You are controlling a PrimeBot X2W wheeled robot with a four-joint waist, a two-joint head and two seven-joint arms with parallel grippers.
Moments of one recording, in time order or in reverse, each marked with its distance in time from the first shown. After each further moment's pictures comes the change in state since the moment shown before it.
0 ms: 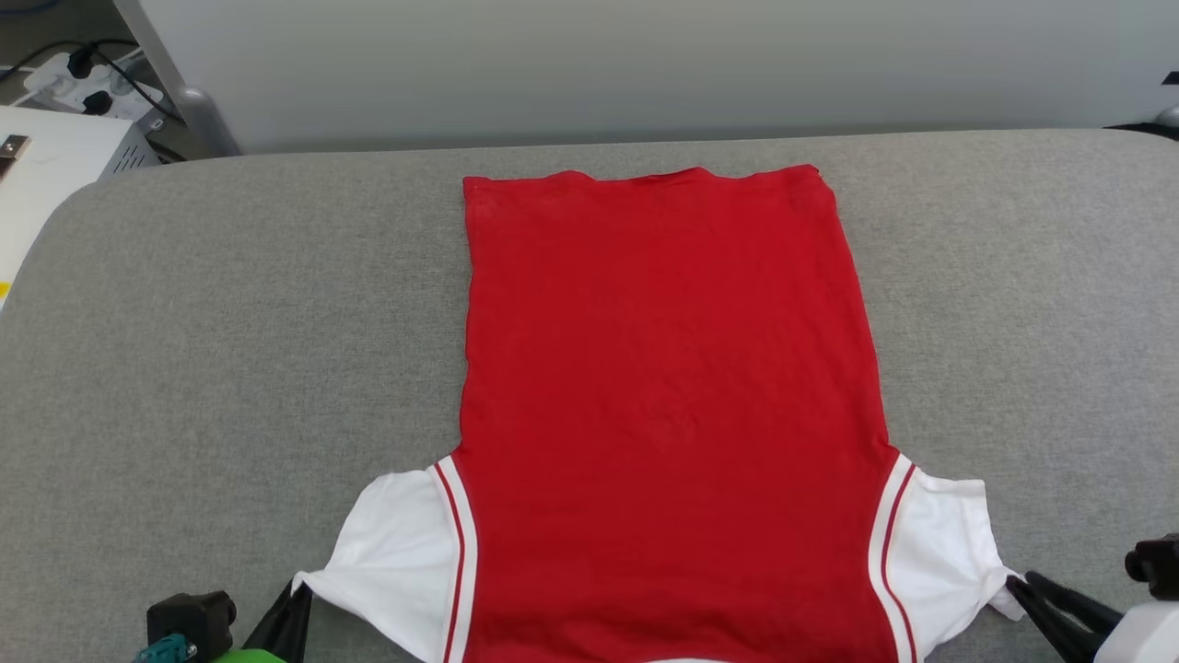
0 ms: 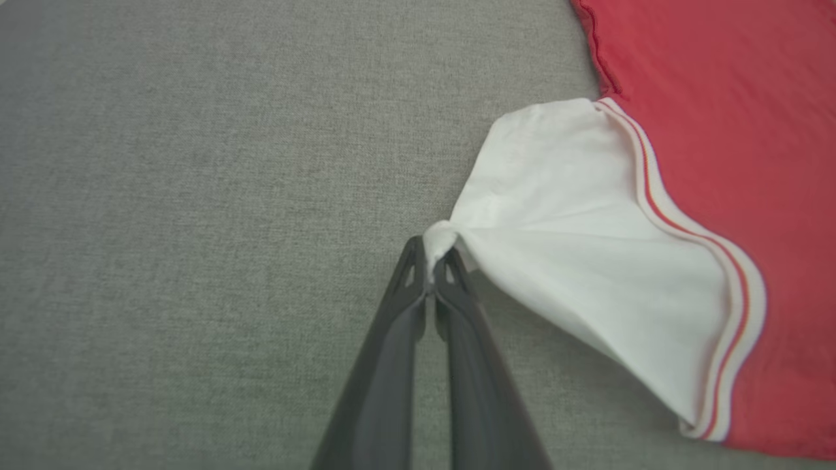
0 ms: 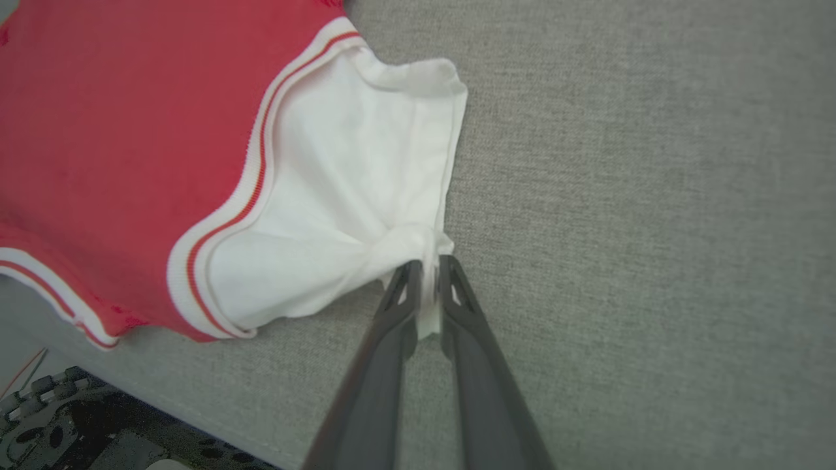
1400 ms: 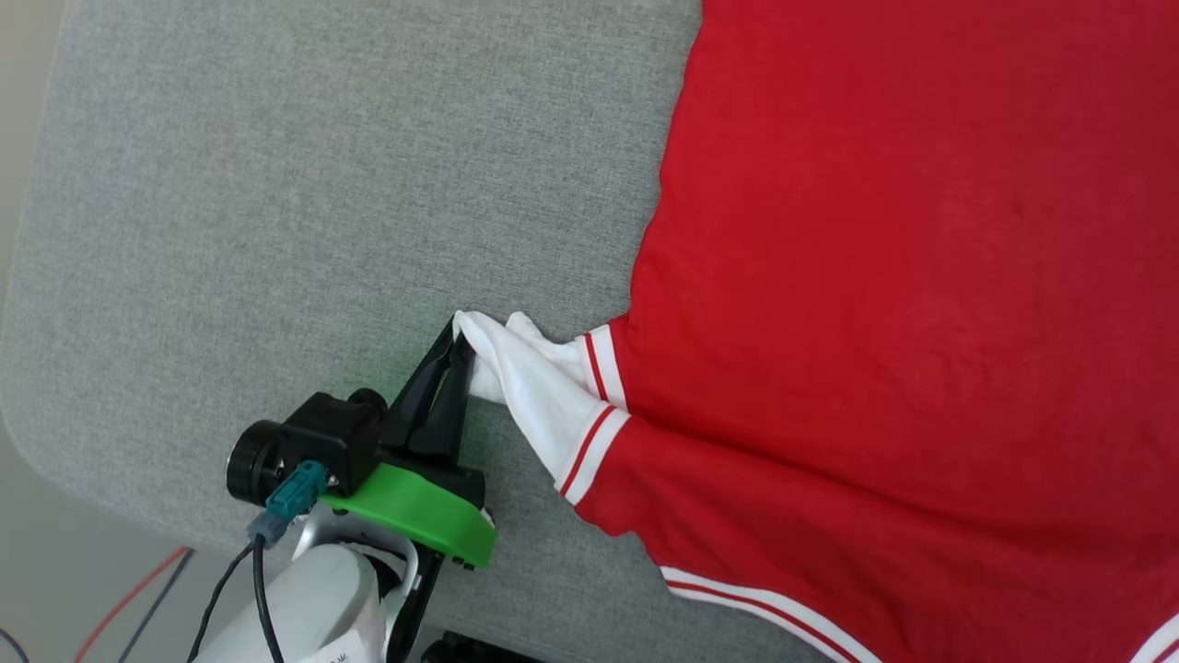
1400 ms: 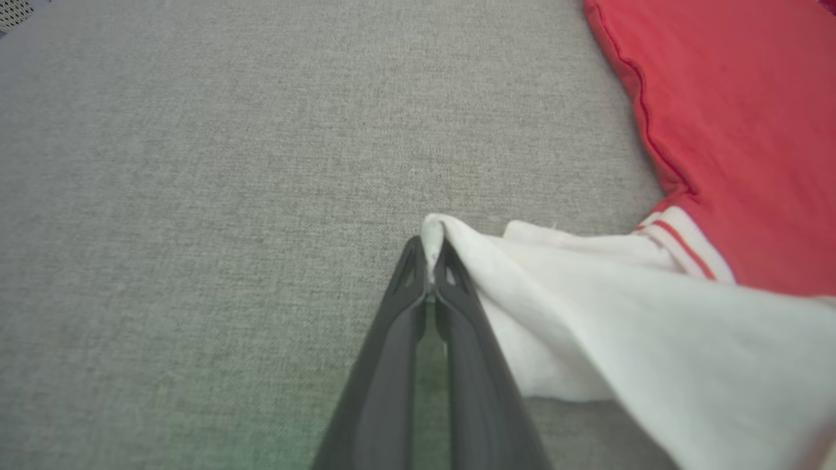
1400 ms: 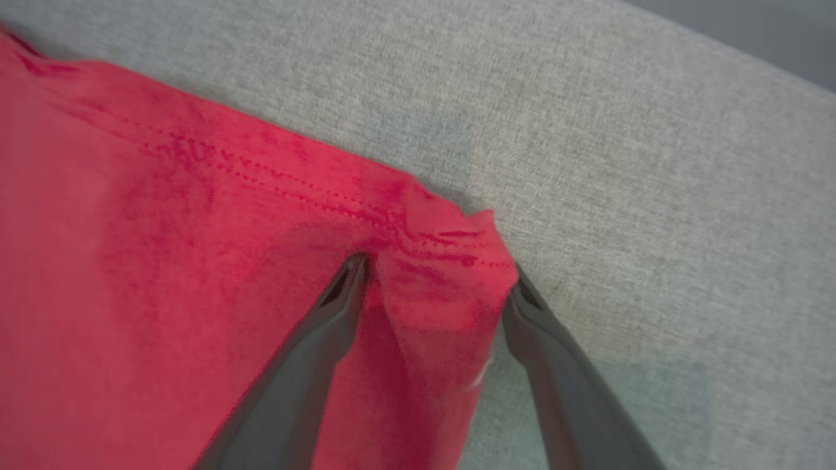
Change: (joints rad) left arm -0.331 -0.204 -0.004 -0.200 0.337 -0.019 0.000; right arm -1.066 0.108 -0.393 0.263 -0.386 0.000 1.129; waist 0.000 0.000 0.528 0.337
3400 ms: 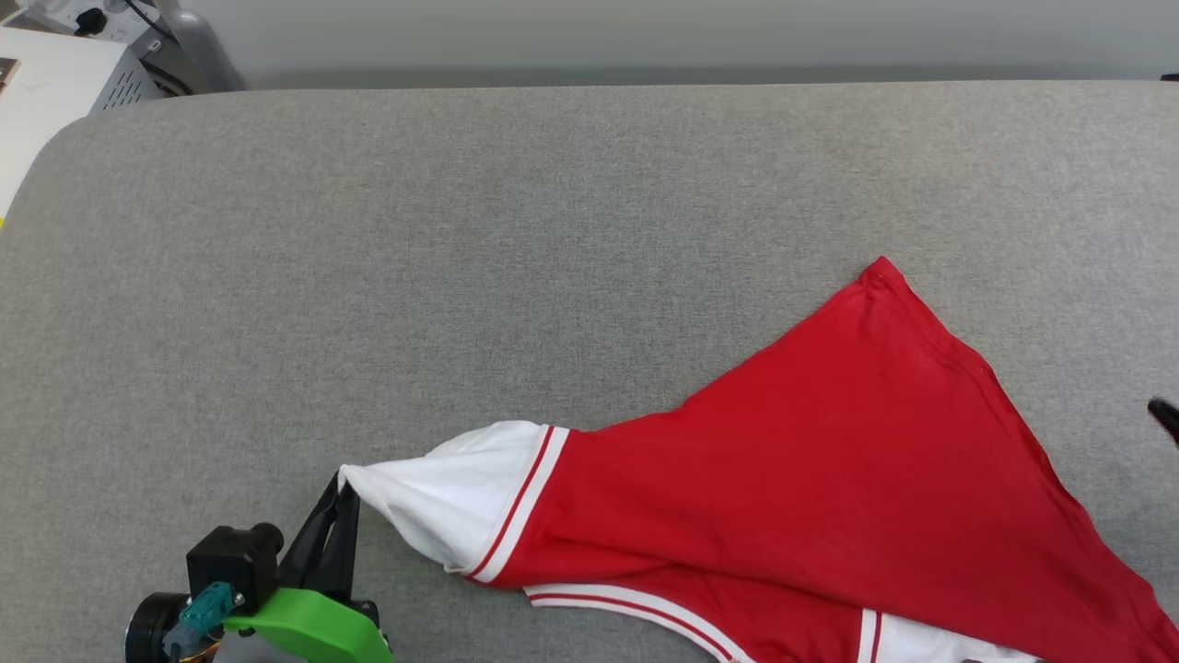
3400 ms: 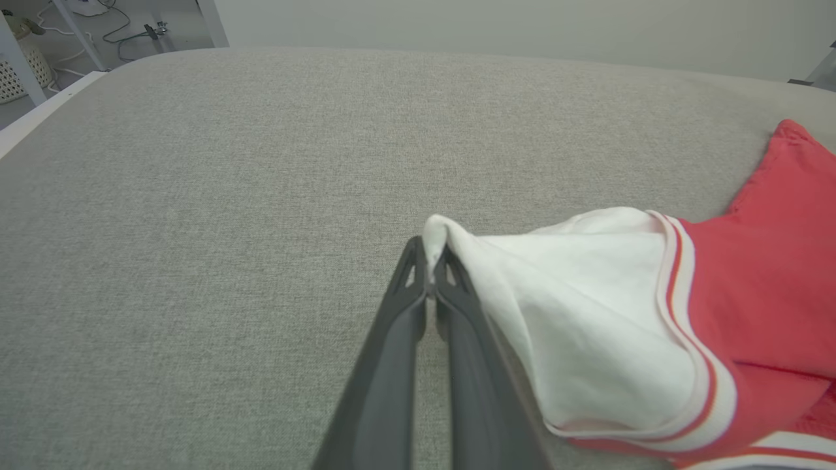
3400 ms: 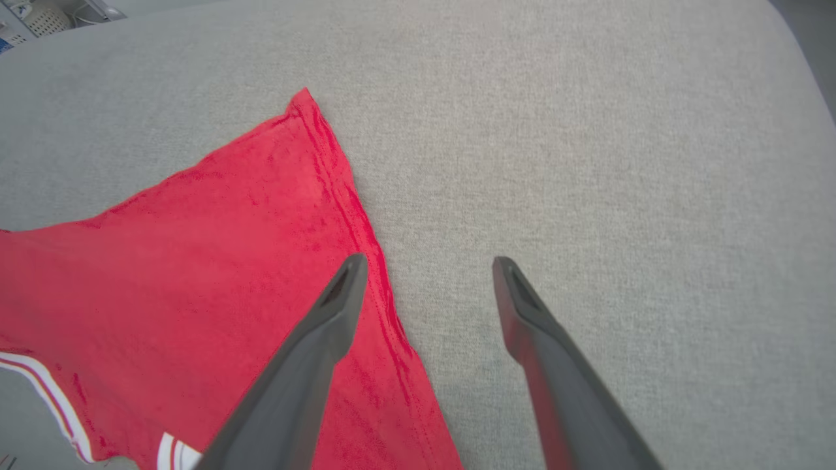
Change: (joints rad) left arm 0.303 0.101 0.126 0.000 -0.061 0.050 0.028; right arm 1.190 -0.087 -0.361 -0.642 0.291 0.000 -0.583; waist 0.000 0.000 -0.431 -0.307
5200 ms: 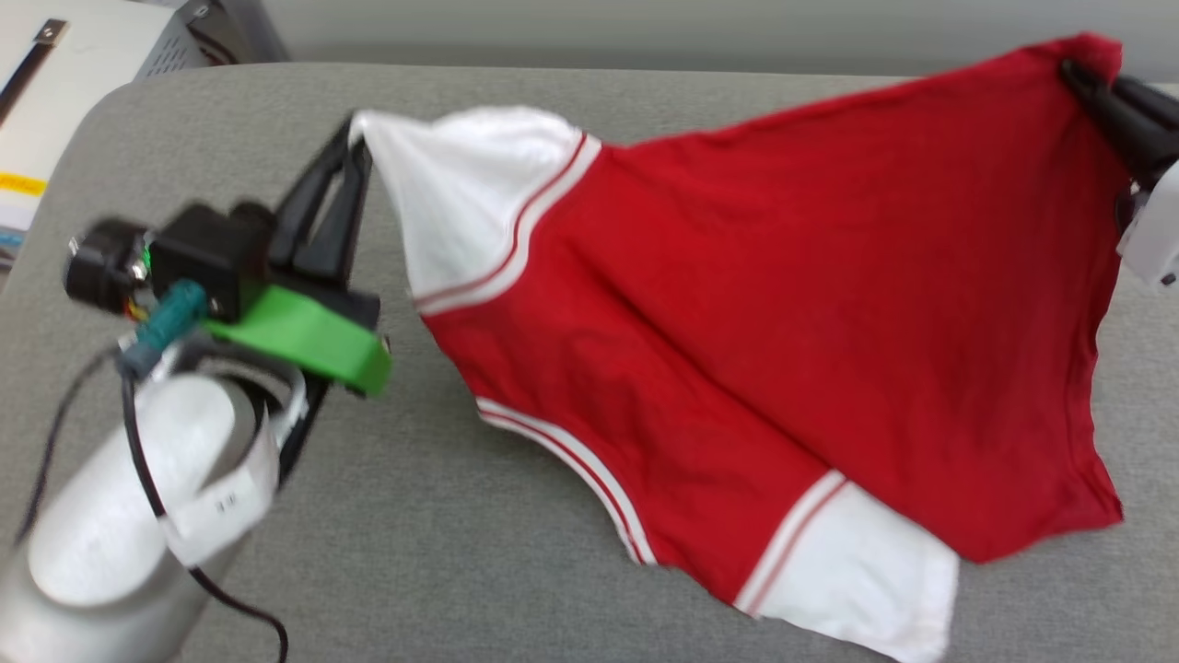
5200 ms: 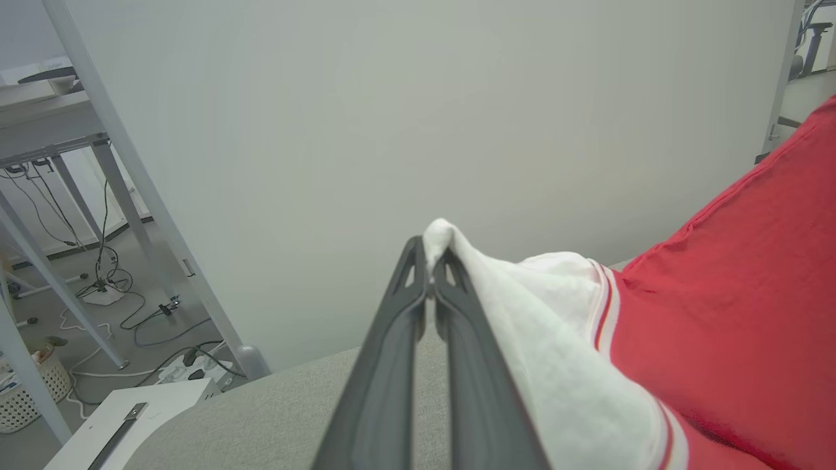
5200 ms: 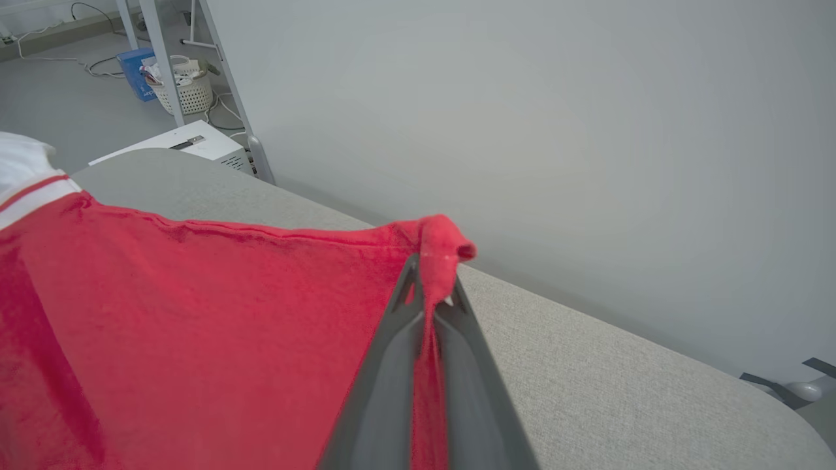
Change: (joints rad) left arm -0.553 0.022 -0.025 -0.002 0.156 -0.136 0.084; right arm -0.791 0.051 0.487 0.231 -0.116 0.000 -0.178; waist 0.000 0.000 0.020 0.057
